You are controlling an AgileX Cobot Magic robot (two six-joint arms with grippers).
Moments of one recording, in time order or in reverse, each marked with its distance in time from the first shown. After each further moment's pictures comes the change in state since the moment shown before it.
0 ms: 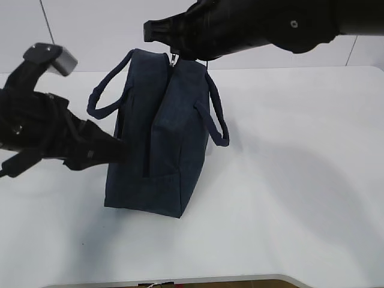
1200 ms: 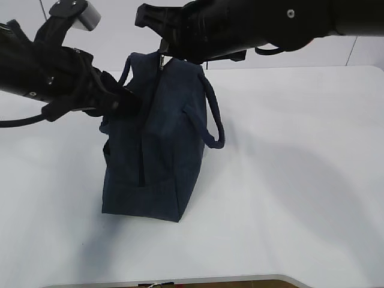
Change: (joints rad) left arm 0.000 0.141 -0.242 0.021 0.029 0.000; right arm 0.000 0.000 0.000 0.249 -0.034 0.000
